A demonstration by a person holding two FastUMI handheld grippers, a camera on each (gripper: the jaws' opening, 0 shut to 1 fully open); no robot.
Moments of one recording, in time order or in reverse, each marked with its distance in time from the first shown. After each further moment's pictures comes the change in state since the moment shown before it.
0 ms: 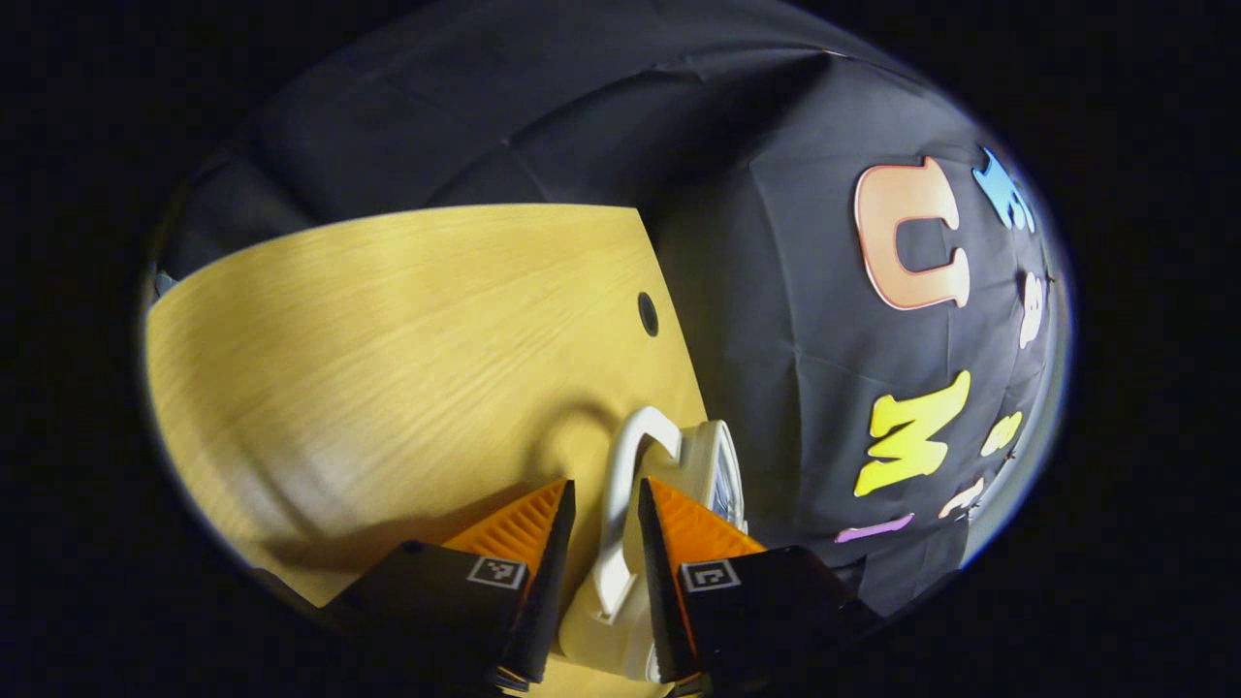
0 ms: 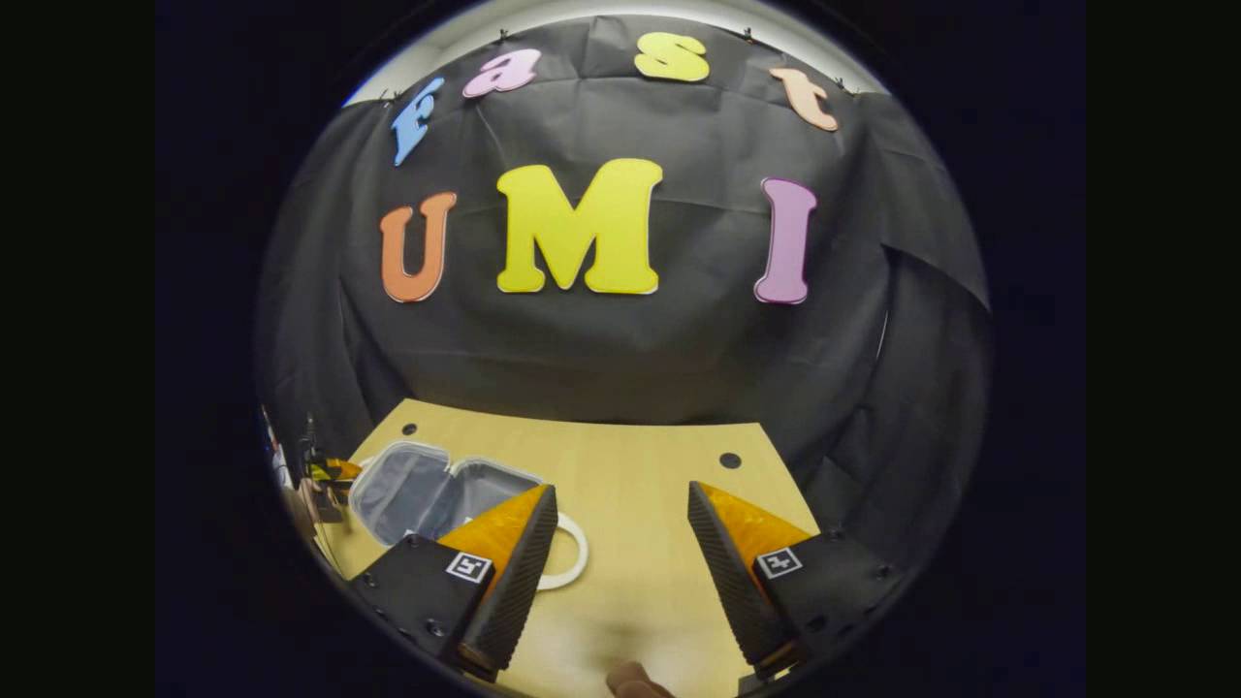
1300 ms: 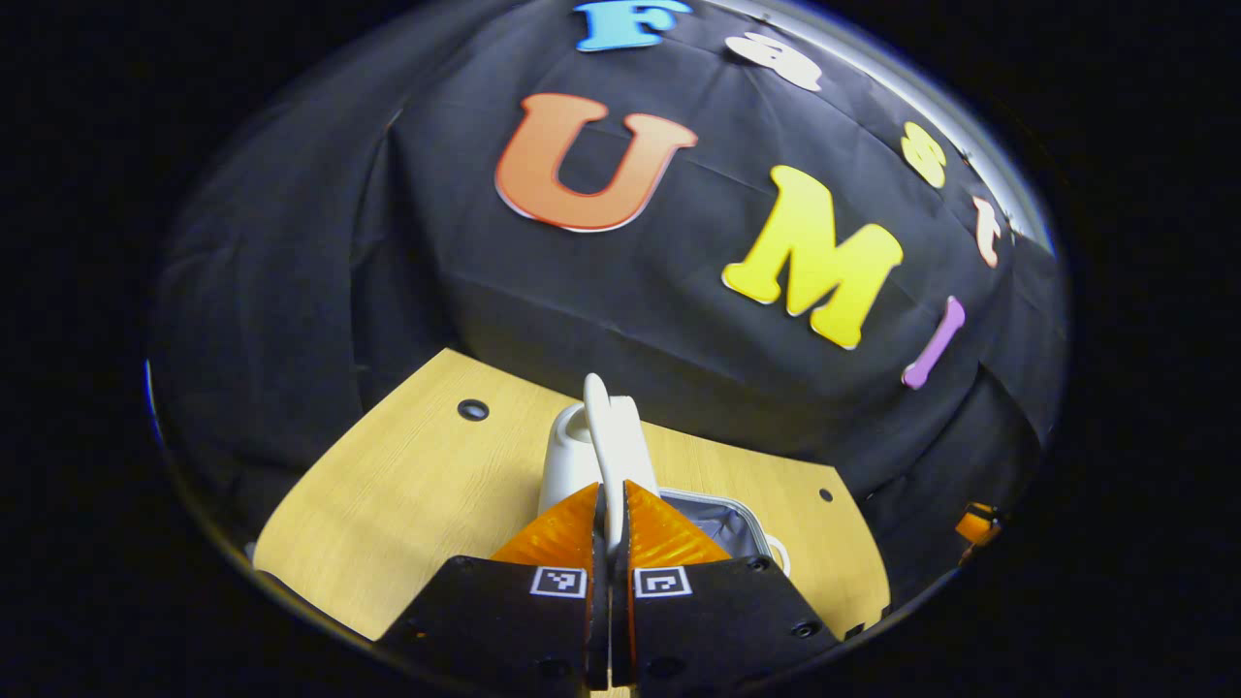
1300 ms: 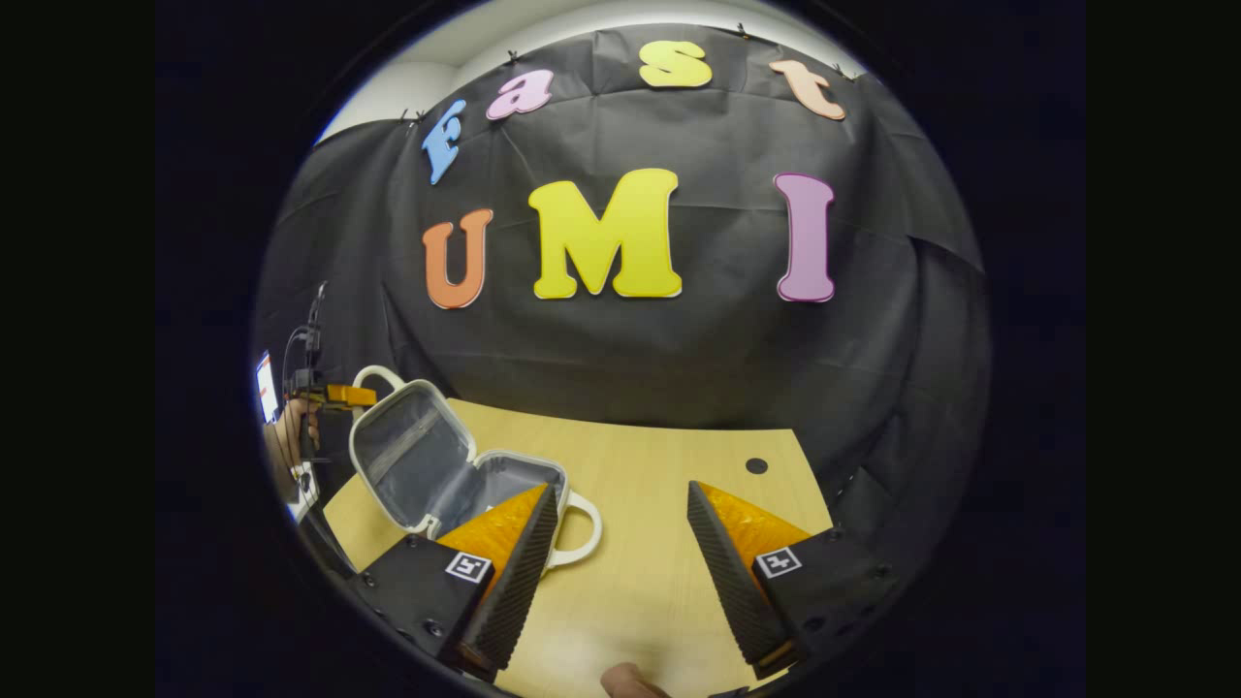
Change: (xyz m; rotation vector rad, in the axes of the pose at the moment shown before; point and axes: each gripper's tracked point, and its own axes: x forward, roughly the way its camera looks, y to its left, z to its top) left arm -0.072 -0.254 -0.102 0.898 -0.167 0.180; right arm -0.015 -0.029 -0.017 -0.016 -0.040 0.242
